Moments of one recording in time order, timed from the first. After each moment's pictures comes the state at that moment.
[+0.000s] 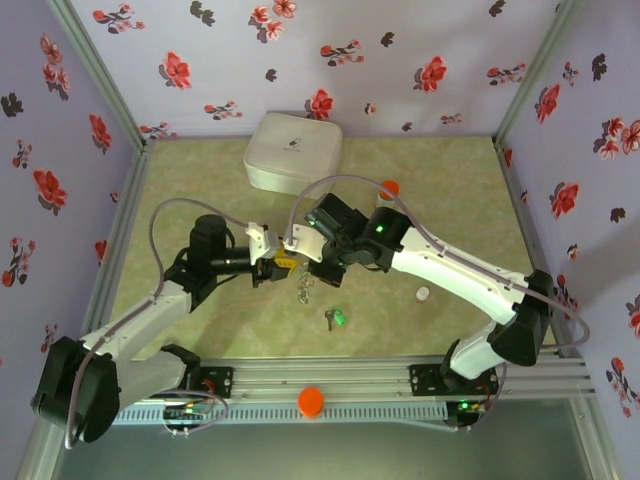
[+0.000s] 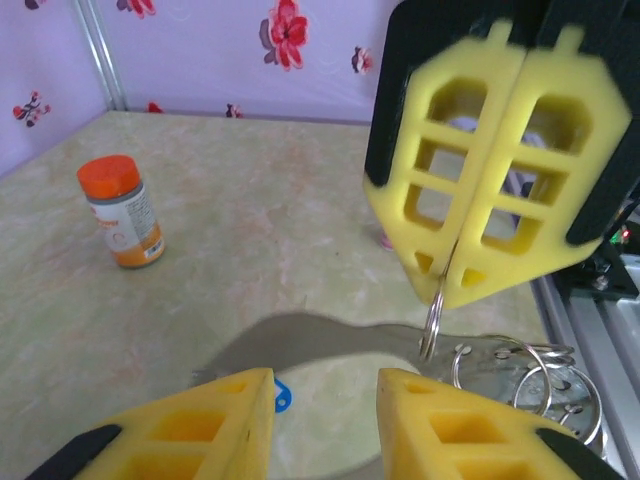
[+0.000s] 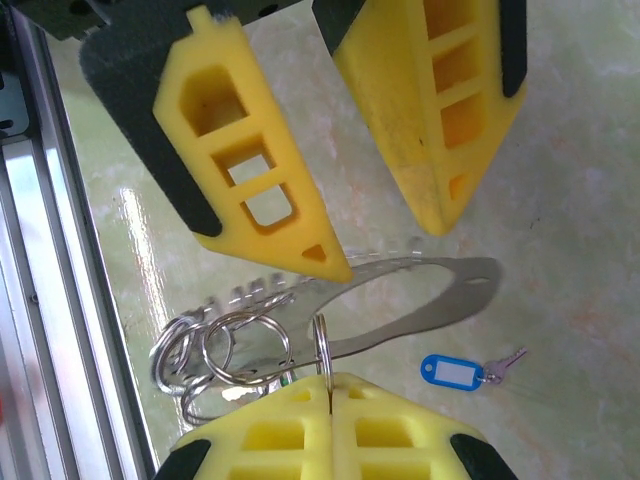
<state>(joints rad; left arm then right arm) -0.49 1.08 0.57 0.16 0.90 0.32 1.02 1.50 1.49 -1.01 -0.11 -0.31</state>
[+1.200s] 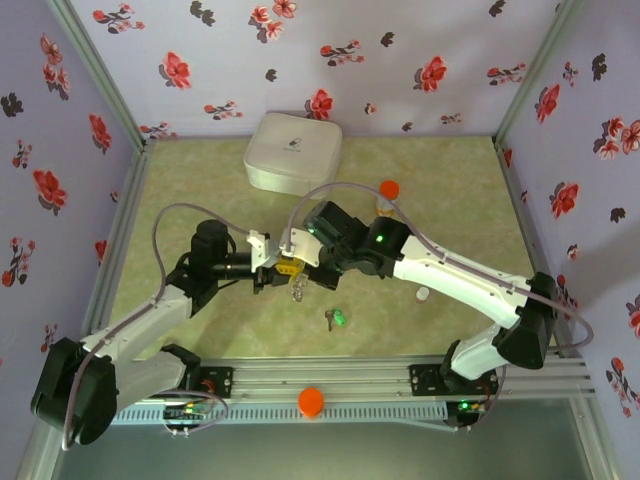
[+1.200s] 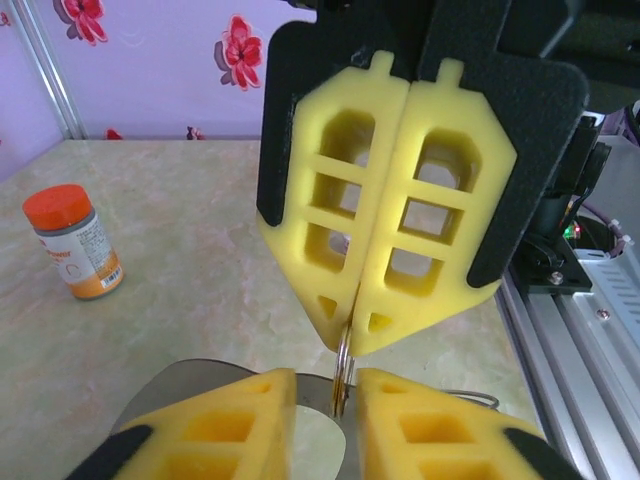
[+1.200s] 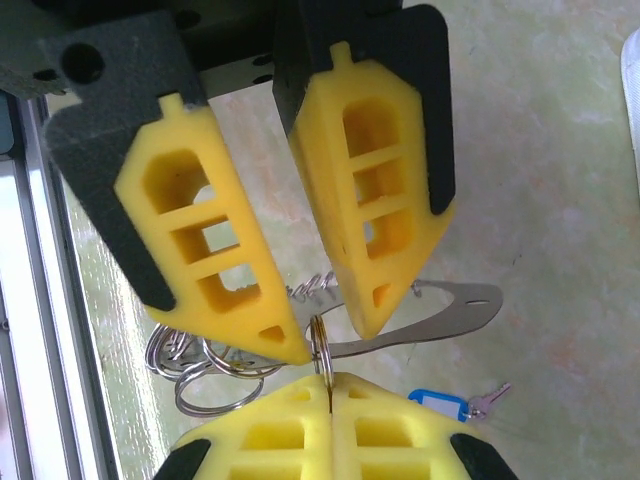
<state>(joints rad) -0.52 1.06 0.53 0.20 0.95 0.34 1.06 1.47 1.41 -0.89 -0.07 -0.33</state>
